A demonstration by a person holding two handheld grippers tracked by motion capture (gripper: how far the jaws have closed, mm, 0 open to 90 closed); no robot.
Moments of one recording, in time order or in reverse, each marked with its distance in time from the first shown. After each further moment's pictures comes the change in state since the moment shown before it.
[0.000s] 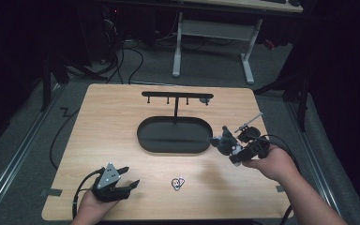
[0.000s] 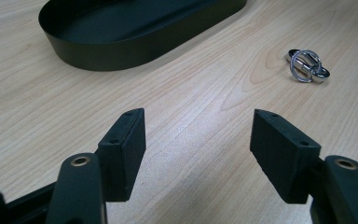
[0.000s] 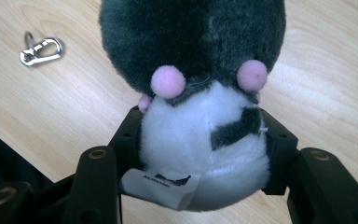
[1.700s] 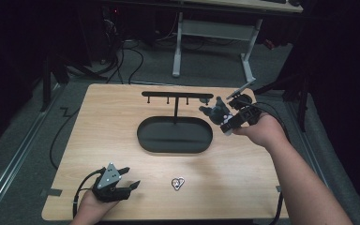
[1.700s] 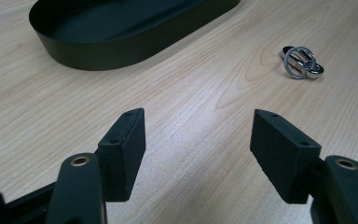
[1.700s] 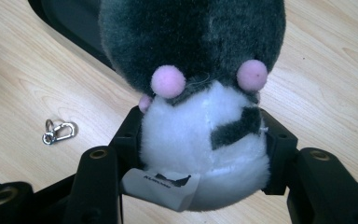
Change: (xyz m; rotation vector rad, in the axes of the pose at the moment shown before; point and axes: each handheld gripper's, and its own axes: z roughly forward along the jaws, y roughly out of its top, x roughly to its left) left arm 0.000 0.000 0.001 0.006 -0.020 0.011; right arm -0.010 0.081 -0.036 -0.061 -0.028 0.047
